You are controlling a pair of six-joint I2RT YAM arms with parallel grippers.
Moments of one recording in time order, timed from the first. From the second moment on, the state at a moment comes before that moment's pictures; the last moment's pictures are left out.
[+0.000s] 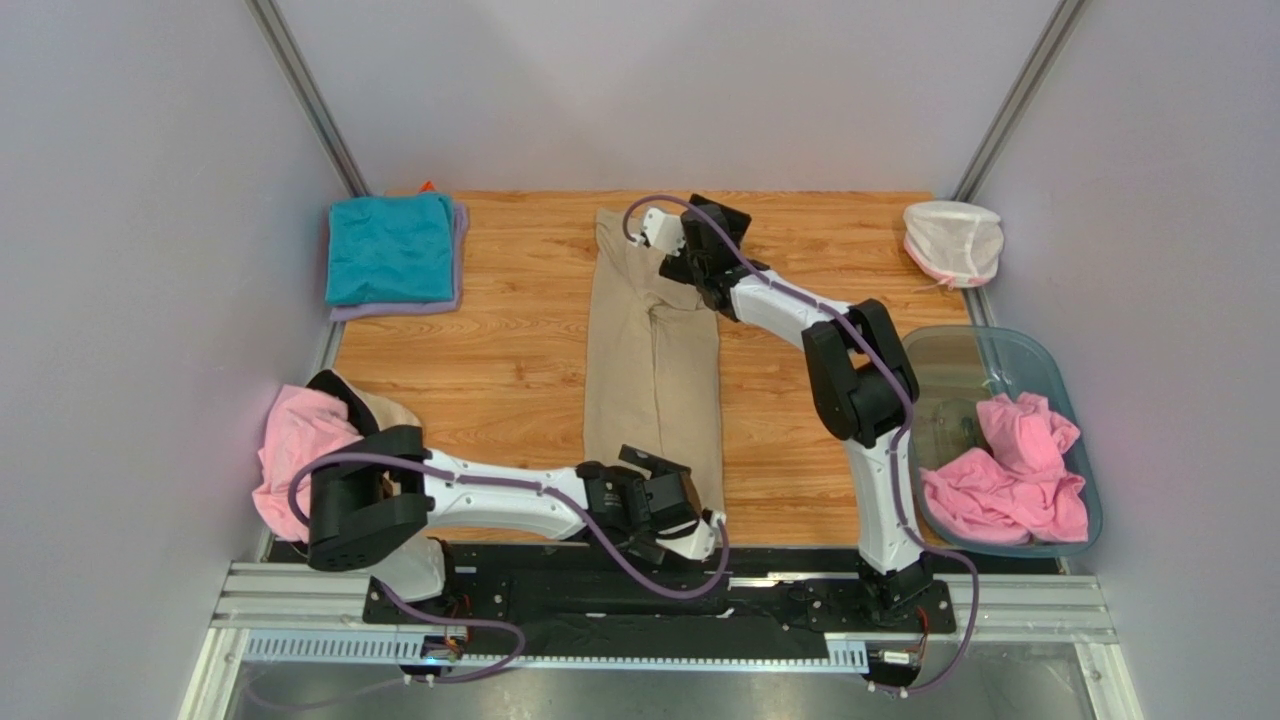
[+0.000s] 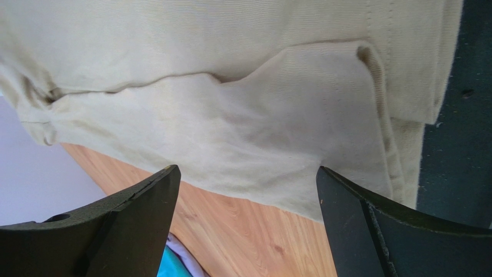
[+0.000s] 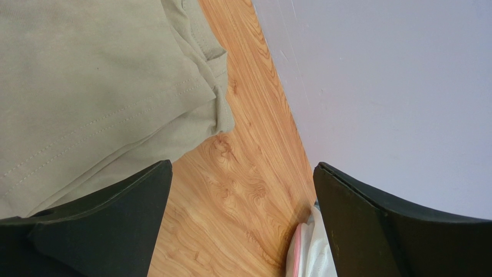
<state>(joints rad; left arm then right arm) -1.36 1.58 0.85 -0.47 -0.41 0.66 0.49 2.20 1.65 0.06 0.38 -0.94</state>
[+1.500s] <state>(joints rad) -0.80 1.12 0.64 0.13 -0.50 0.91 0.49 2.37 1.93 -0.31 0.15 -0.53</state>
